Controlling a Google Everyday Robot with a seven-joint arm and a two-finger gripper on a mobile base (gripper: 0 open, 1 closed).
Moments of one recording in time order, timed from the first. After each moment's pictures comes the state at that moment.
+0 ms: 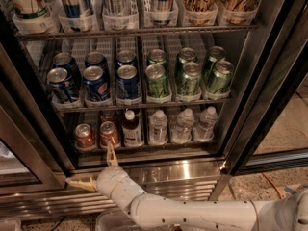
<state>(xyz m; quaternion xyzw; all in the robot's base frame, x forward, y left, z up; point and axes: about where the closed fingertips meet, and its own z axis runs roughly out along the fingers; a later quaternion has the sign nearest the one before) 0.508 0.205 0.617 -0.31 0.63 0.28 0.66</state>
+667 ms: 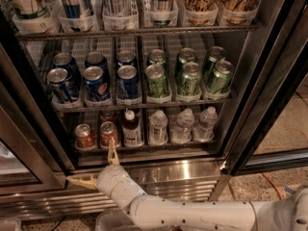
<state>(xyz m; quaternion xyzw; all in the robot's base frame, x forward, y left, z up) 0.516 0.198 0.621 -0.29 0.63 0.26 0.67</state>
